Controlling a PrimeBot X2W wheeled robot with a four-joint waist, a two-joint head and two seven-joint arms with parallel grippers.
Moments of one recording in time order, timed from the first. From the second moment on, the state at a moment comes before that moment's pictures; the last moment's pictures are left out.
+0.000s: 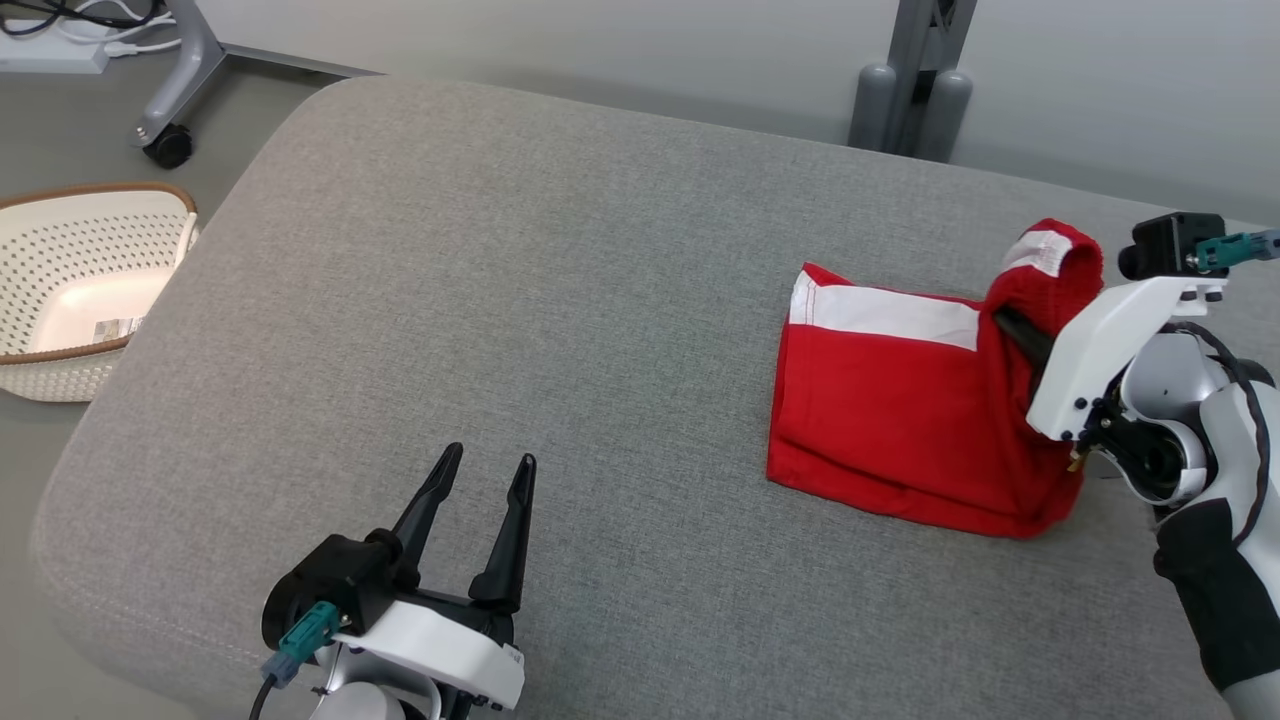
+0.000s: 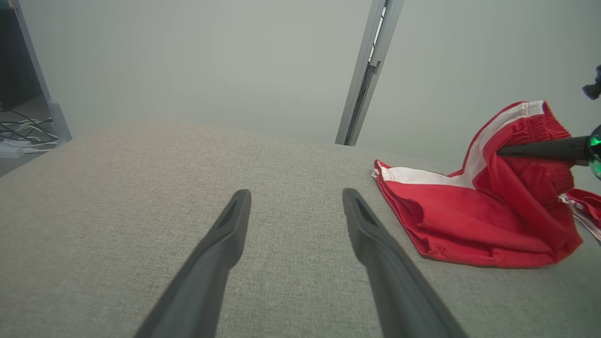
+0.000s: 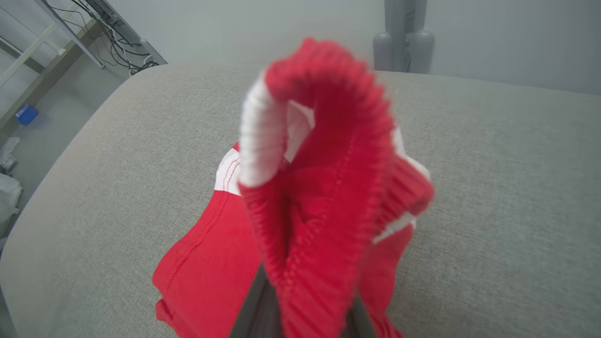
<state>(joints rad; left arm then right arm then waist) -0.13 0.05 -0.26 0.28 -0.32 -0.10 -0.26 -0.67 -0.27 0.24 0.64 0.62 0.13 0.43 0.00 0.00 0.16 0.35</state>
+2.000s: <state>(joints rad) -0.12 0.05 -0.26 0.30 -0.39 -0.08 -0.26 -0.64 -0.17 0.24 0.49 0.44 0.13 0.16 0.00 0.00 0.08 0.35</state>
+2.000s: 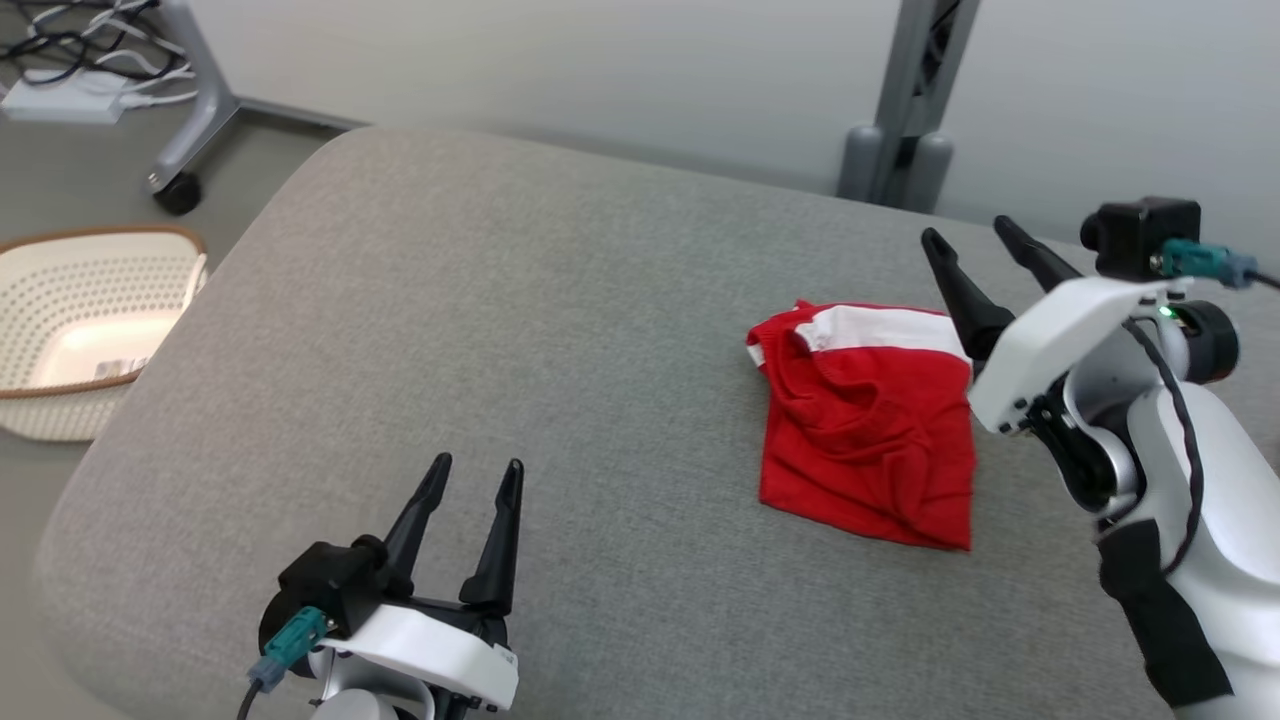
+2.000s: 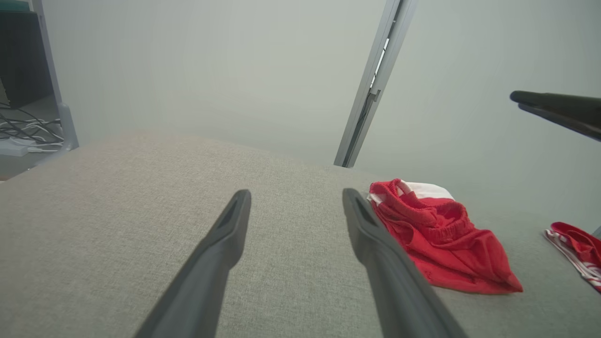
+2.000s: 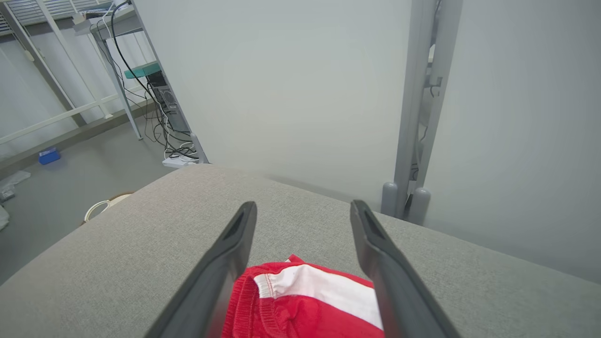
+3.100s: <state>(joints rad) -0.05 0.05 -0.14 0.17 -0.37 -0.07 -0.26 -0.16 -0.11 0.03 0.28 0.09 0.13 -0.26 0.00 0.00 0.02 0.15</state>
